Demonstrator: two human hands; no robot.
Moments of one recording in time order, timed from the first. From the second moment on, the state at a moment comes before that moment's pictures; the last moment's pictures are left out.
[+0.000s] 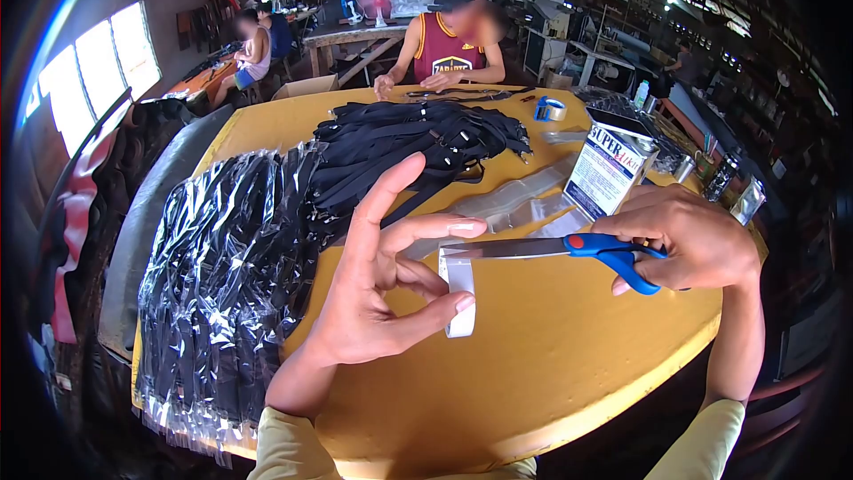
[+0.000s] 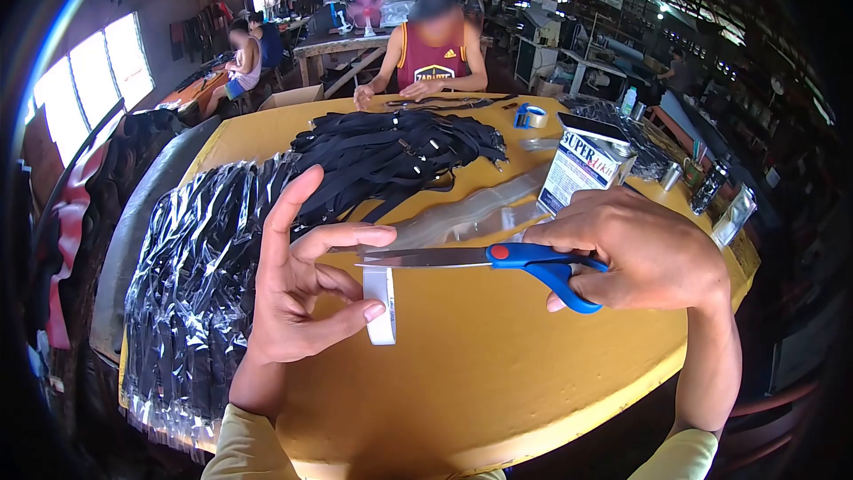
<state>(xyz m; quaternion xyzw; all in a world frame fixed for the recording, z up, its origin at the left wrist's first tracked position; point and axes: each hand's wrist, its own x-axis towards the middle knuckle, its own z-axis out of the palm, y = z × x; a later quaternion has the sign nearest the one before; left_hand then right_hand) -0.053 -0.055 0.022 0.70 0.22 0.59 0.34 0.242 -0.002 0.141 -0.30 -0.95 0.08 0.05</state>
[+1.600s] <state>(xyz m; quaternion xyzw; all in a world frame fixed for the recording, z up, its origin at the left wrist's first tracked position) -0.033 -0.043 -0.011 0.81 0.25 0.50 0.14 0.129 -0.016 0.007 -0.20 -0.57 0.52 0.61</state>
